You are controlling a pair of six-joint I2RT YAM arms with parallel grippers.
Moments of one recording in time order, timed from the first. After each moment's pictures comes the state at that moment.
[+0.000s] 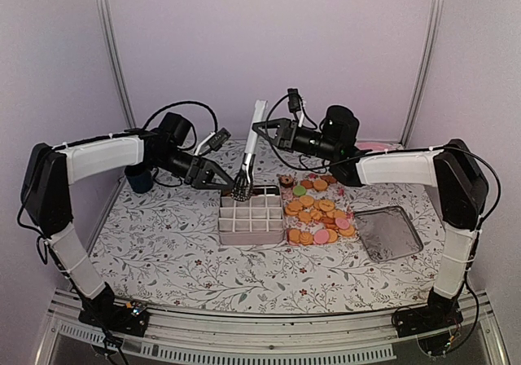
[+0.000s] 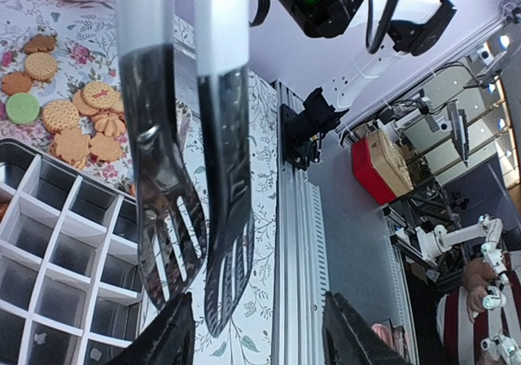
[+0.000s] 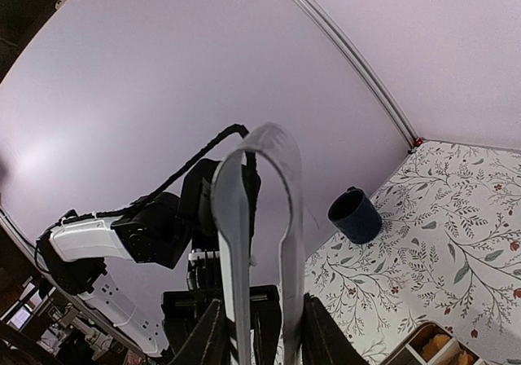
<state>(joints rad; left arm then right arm) -0.45 1.73 1.31 -0.57 1.20 0.19 0.70 1.92 1.34 0.75 -0.56 0.82</state>
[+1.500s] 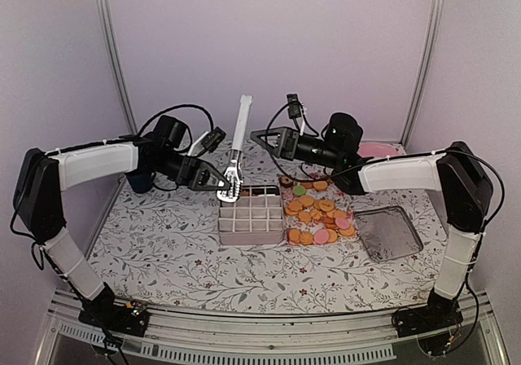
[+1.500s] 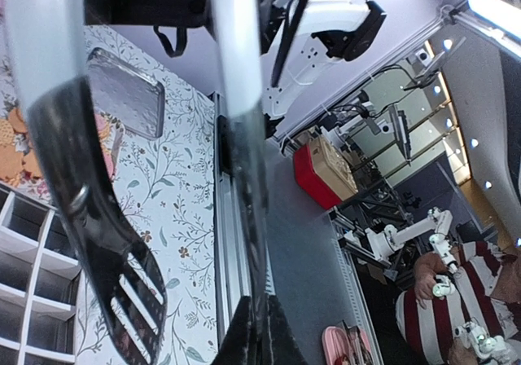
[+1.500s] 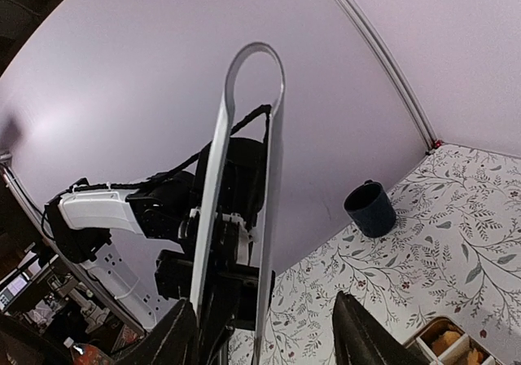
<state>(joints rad) -0.45 1.66 1.22 -0.45 1.38 0.08 0.72 1.90 1.26 0.84 -0.60 0.75</state>
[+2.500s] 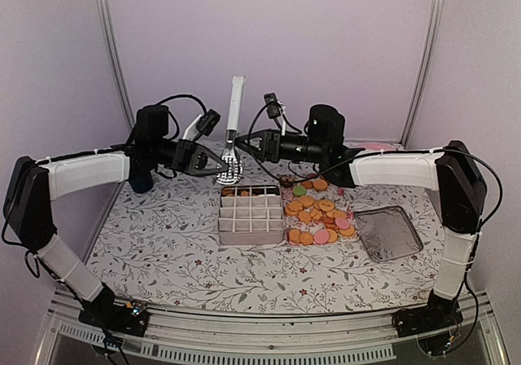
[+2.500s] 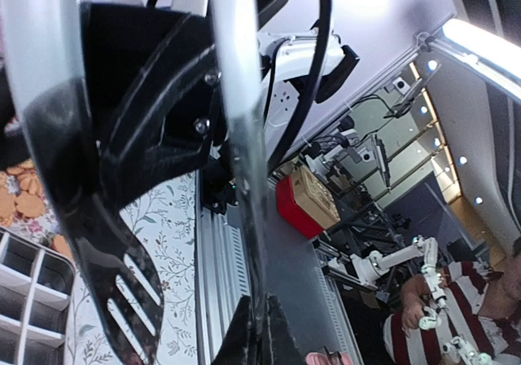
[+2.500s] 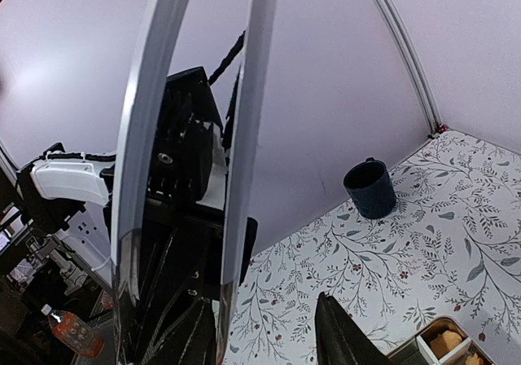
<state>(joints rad) -0.44 1.57 1.08 0.23 1.43 -0.55 0.79 1.92 1.41 0.58 -0.62 0.57</state>
